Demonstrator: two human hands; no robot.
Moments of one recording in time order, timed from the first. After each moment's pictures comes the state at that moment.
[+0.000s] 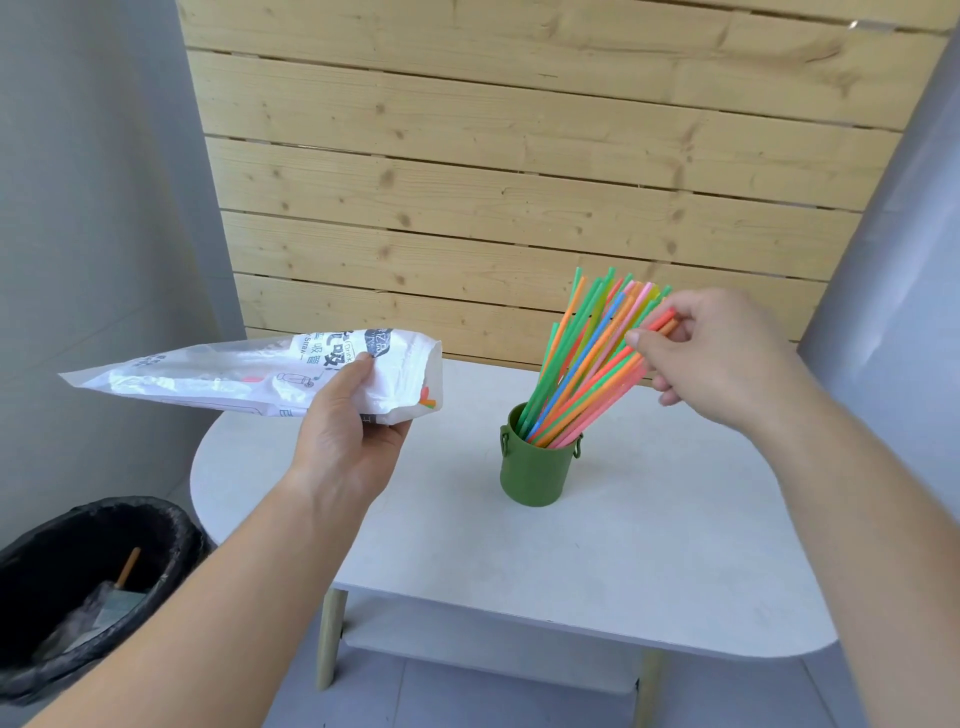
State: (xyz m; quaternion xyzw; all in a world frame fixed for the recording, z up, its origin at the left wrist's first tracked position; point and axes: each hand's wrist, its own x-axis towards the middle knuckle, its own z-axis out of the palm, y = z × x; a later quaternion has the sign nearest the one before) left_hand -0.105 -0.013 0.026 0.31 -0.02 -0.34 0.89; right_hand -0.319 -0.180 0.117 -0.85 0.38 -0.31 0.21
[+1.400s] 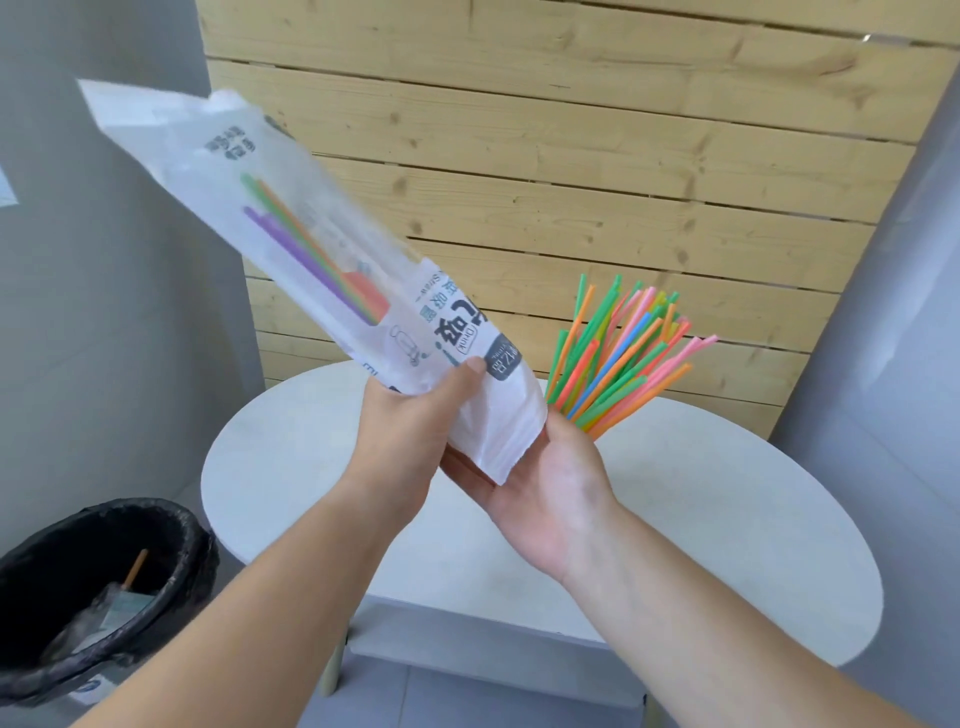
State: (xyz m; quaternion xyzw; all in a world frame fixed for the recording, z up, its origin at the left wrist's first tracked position) left_hand -0.141 -0.015 0.041 0.47 -0.29 -0.23 0.80; right_hand -0.244 -0.080 0.043 -0.32 0.26 -0.24 0.88
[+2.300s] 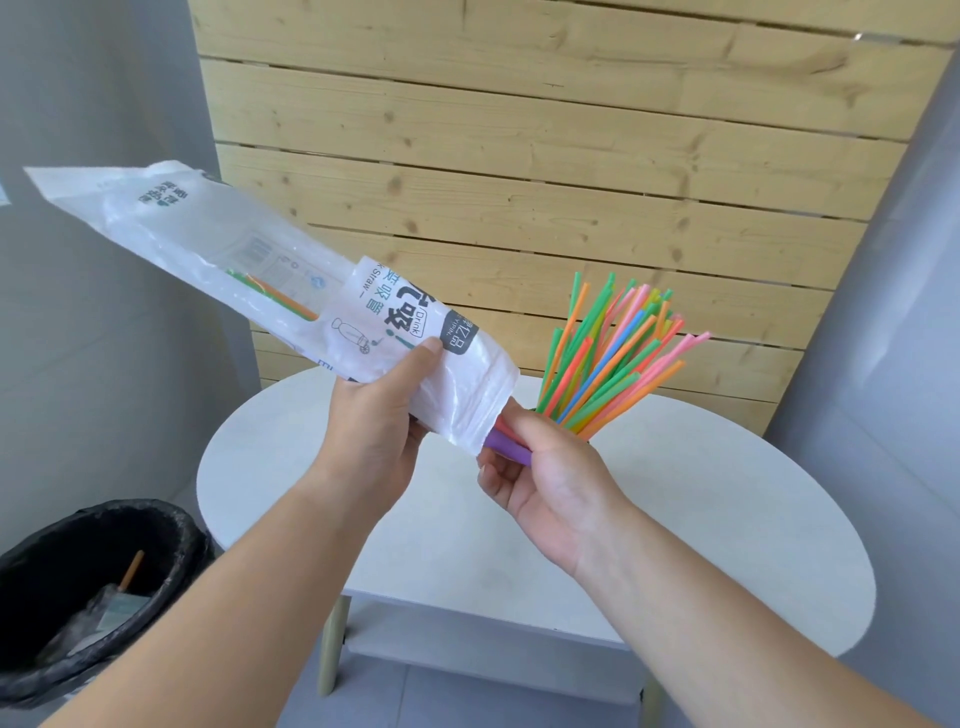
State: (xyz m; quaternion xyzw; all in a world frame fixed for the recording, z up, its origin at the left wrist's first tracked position) left_hand -0.122 -0.011 0.041 0.41 -0.27 -0.27 0.83; right_hand -0.248 -0.087 0.038 -0.41 0.29 -0.26 0.83
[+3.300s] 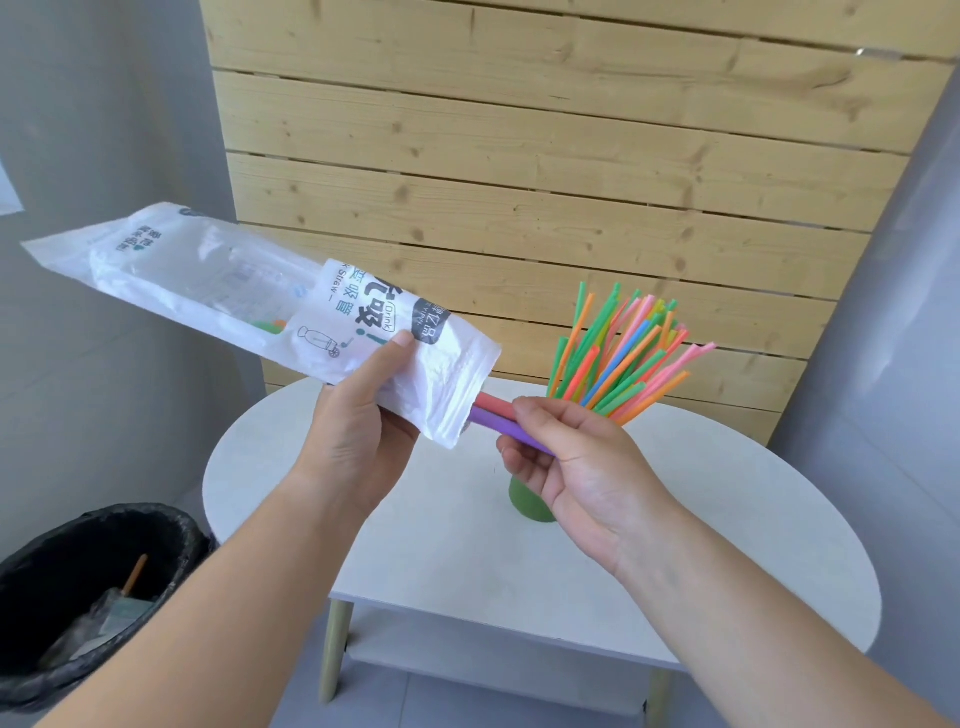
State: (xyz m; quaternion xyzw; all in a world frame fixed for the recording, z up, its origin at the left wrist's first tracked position) left_hand -0.108 -0.003 0.045 0.35 -0.23 -0.33 0.85; right_hand -0.266 -0.094 0.055 -0.45 0.25 -0.30 0.80
